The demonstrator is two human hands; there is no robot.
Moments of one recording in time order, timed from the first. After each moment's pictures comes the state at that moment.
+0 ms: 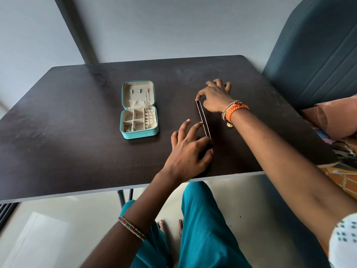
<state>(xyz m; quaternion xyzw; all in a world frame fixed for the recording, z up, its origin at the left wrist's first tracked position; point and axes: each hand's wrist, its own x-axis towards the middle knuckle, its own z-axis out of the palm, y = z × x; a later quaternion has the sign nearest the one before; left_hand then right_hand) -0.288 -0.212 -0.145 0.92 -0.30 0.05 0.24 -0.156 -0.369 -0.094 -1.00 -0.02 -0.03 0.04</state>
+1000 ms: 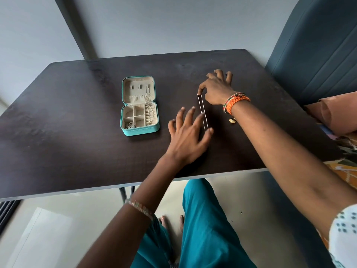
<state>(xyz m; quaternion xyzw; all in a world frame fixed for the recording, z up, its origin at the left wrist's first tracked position) -0.258 -0.222 -0.145 0.95 -0.22 0.06 0.23 -0.145 -0.369 -0.090 -1.00 -0.02 -0.04 0.02</state>
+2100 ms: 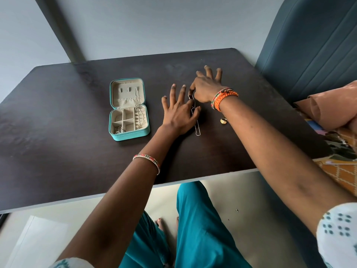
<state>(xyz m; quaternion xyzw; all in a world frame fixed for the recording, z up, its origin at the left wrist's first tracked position) -0.174 -0.245 -0.142 0.96 -0.23 0.07 0.13 -0.139 -0.366 -0.082 -1.00 0.00 0.01 -0.01</state>
